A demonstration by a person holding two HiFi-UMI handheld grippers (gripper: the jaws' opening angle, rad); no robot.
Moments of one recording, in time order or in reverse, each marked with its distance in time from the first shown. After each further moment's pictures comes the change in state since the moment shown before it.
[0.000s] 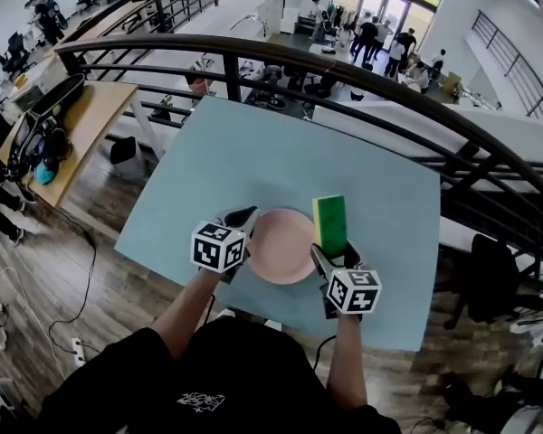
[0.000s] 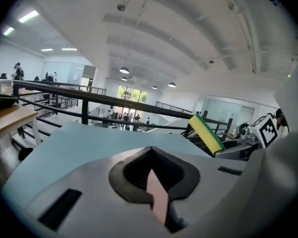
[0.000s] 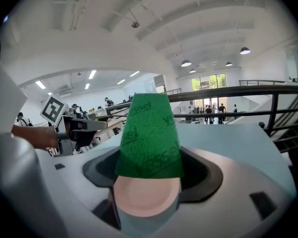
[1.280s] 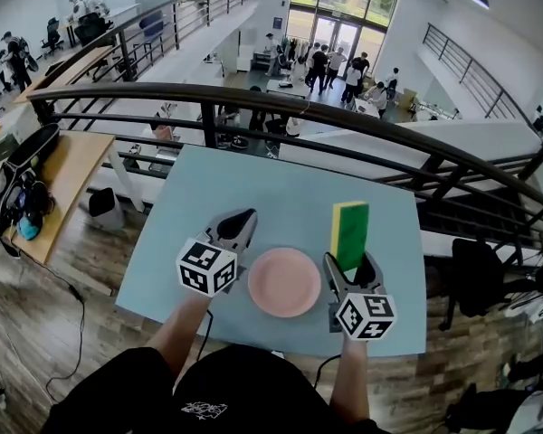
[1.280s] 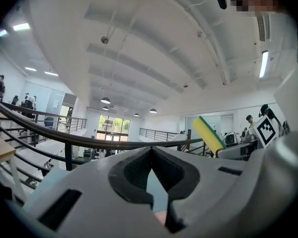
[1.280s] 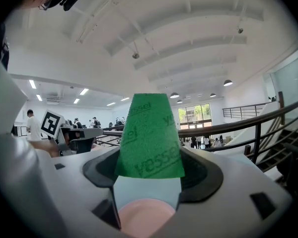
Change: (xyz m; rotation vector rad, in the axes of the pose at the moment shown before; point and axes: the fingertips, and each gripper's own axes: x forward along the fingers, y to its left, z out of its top) left arm -0.054 0.009 0.156 0.177 -0.351 -0.195; right arm -0.052 0.048 0.136 -0.033 -0.355 -0.192
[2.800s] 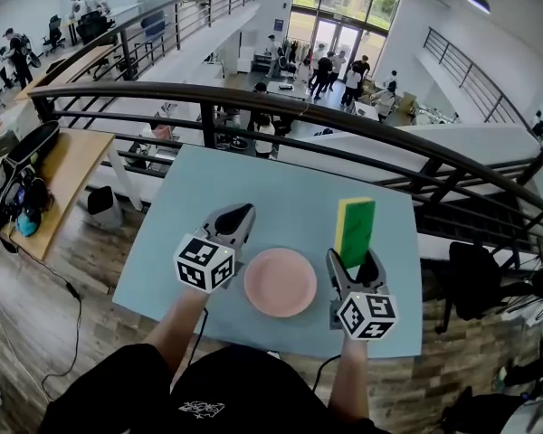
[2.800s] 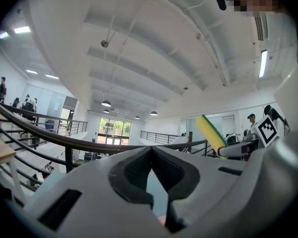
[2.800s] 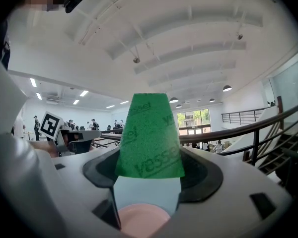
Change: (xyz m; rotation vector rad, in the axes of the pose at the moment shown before) left arm 0.000 0.001 0.011 0.011 -0.036 0.009; right arm -0.006 -0.006 0.017 -0.028 -0.054 -0.018
